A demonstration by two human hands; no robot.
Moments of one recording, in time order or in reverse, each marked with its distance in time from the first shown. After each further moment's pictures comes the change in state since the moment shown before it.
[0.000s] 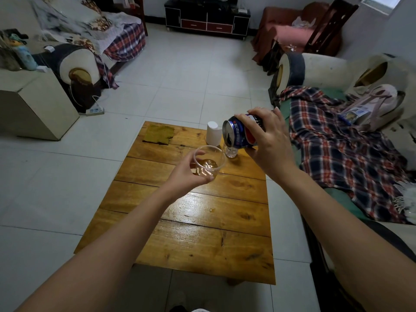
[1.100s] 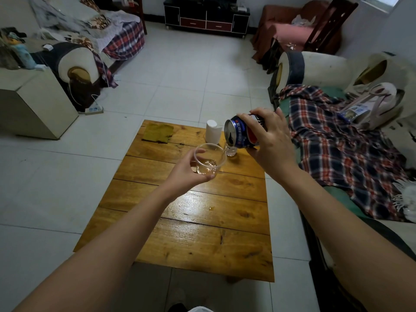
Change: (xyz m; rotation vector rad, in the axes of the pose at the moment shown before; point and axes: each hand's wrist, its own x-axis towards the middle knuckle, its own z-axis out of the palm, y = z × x) left_hand 0.002 0.000 0.003 0.024 -0.015 0.007; right_hand -0.006 0.004 -0.001 0.003 0.011 0.014
